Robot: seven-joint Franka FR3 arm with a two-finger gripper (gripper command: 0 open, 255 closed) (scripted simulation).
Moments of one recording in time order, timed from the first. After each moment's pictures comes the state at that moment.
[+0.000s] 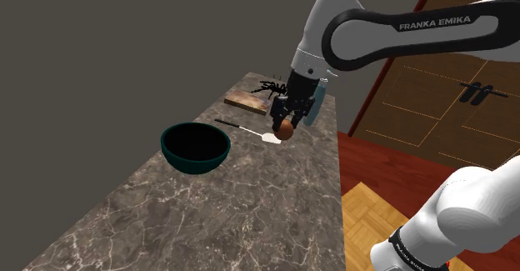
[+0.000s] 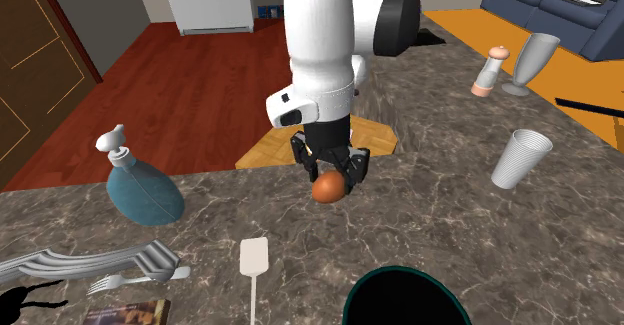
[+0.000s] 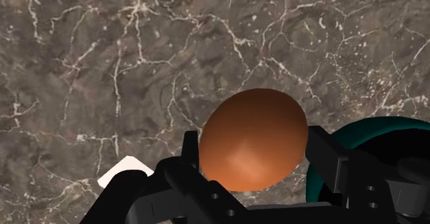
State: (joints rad) arm 0.06 -0.34 0.32 -2.29 0.23 2.00 0.30
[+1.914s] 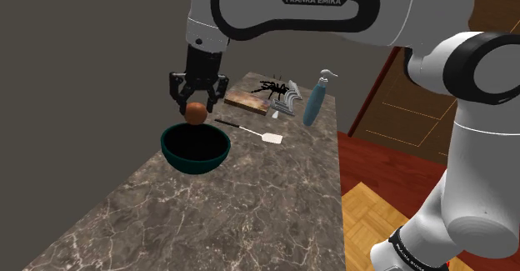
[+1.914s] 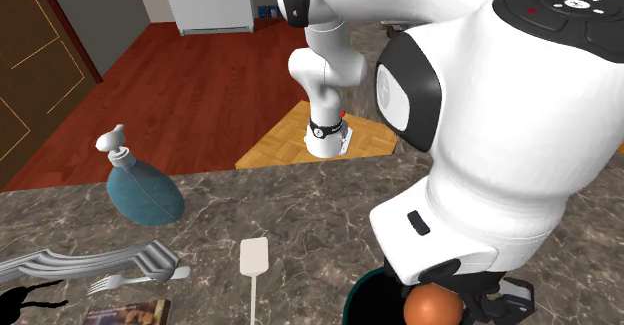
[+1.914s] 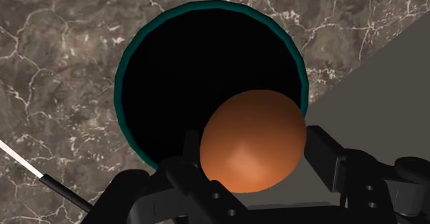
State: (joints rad) arm 0.25 0.42 0.48 -1.38 -0.11 1.83 0.73
